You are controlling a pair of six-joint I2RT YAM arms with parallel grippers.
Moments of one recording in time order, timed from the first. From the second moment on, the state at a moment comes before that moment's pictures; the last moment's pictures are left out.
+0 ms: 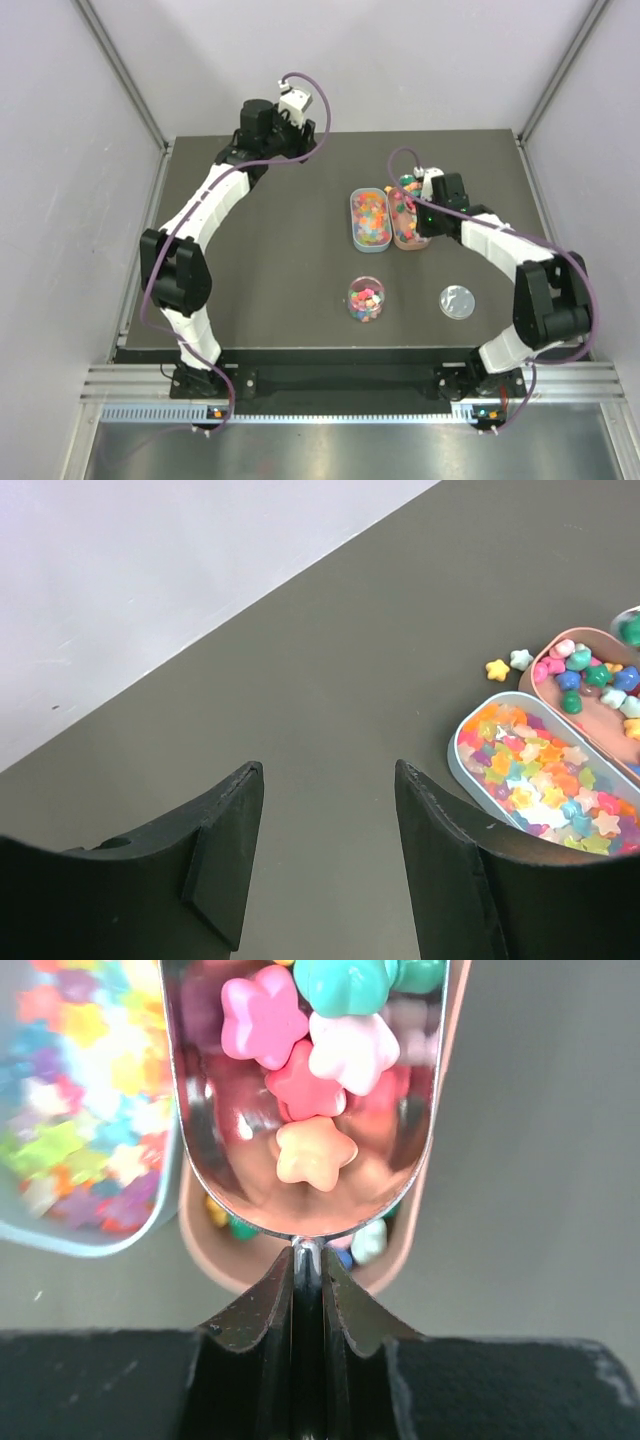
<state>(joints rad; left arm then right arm) -0.33 1.84 1.69 -0.19 0.27 0.16 0.27 1.56 0.99 -0.29 -0.03 0.02</state>
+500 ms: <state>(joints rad) -0.31 1.53 1.47 -0.23 0.30 0.14 0.29 1.11 1.03 -0.79 -0.10 -0.62</state>
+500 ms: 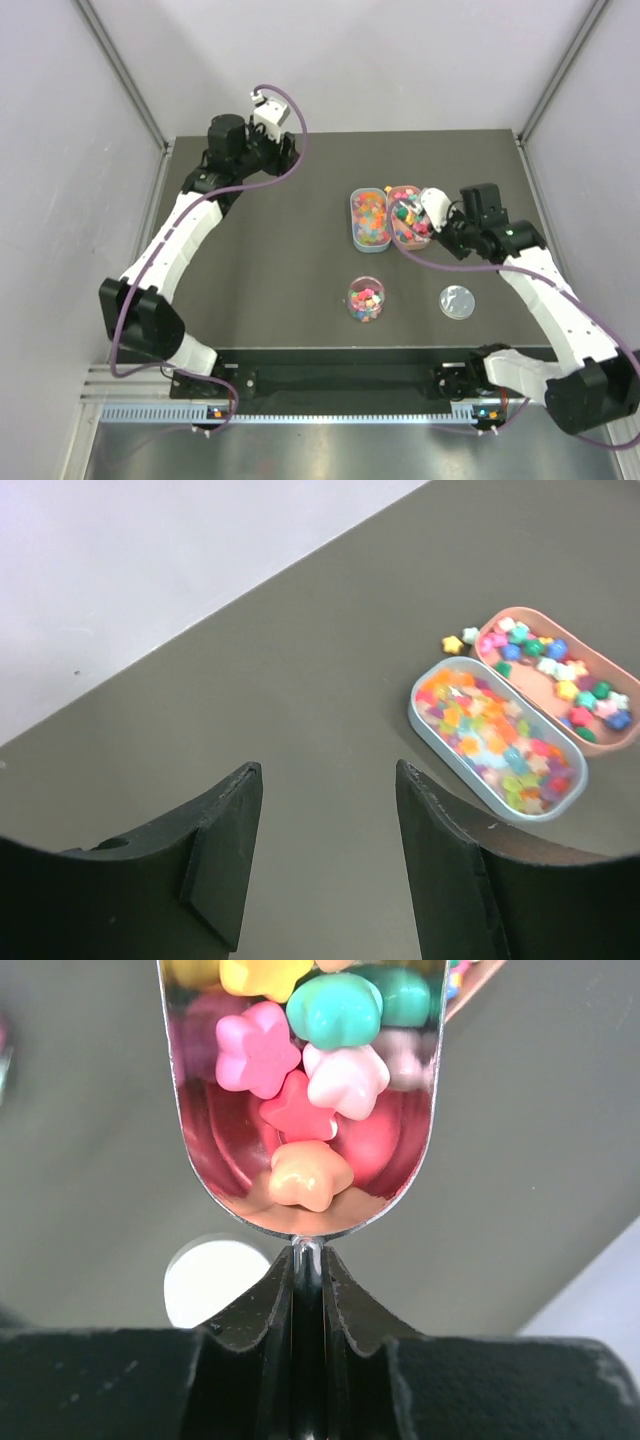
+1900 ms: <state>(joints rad) -0.21 1.15 1.06 -0.22 0.33 0.08 0.76 1.18 1.04 -1.16 0.11 -0.96</state>
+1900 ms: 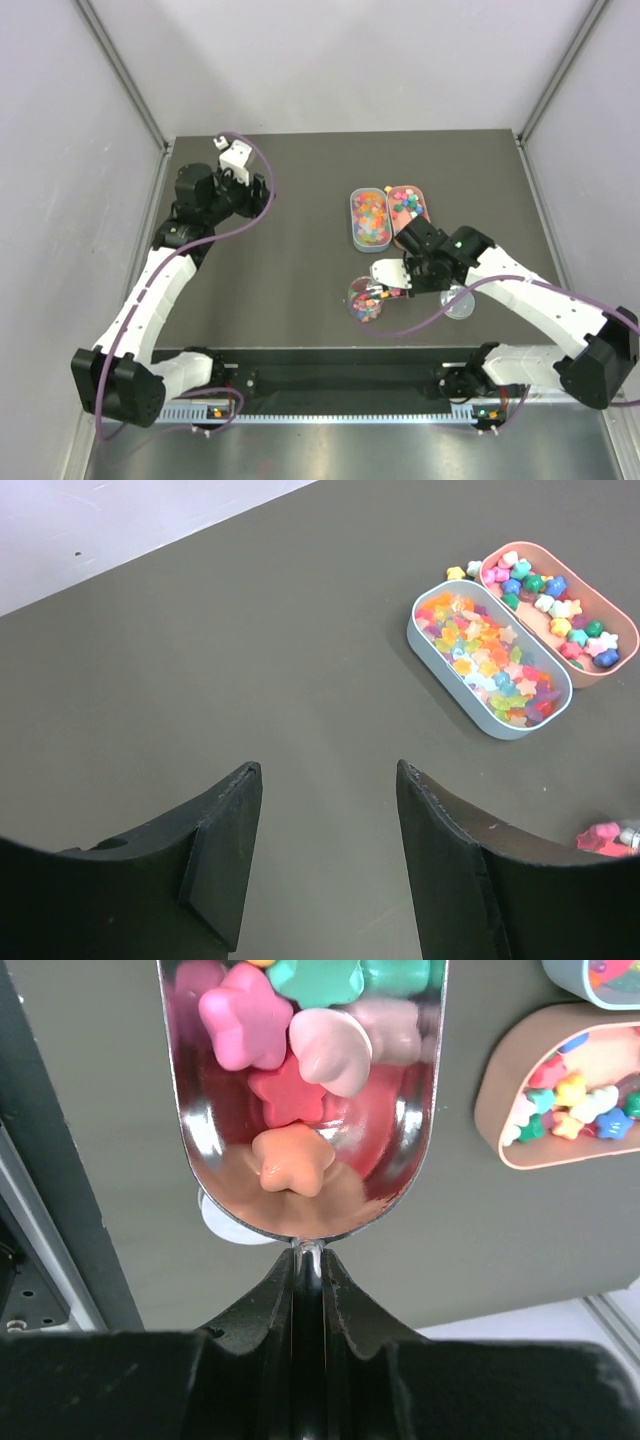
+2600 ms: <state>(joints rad) -0.20 1.09 0.94 -0.14 0.34 0.07 0.86 1.28 1.15 -1.27 0.30 -0.95</state>
